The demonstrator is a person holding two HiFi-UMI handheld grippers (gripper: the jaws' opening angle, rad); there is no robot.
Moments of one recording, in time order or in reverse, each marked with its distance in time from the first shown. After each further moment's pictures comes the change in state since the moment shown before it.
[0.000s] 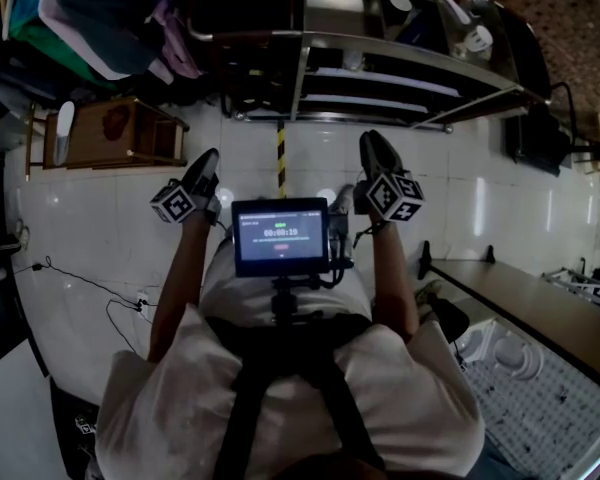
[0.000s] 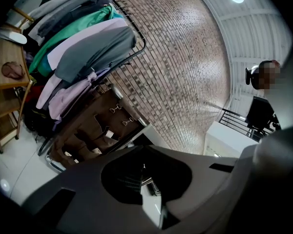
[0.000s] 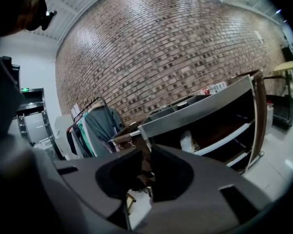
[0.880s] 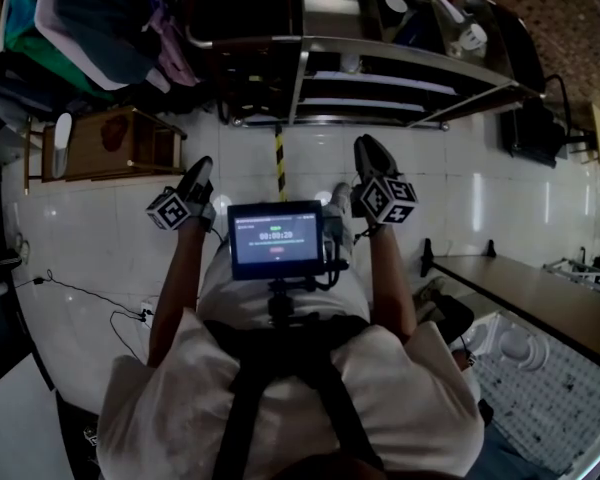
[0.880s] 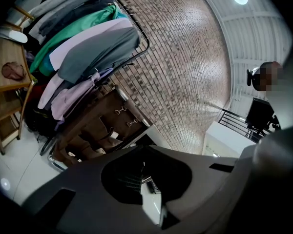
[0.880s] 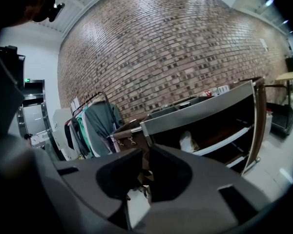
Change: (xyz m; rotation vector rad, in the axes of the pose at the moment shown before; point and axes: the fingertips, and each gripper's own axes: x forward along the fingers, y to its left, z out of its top) left arm -0.016 0.022 0.015 -0.017 0.017 -0.012; right arm 0.007 0.015 -0.017 -0.063 0.007 -0.029
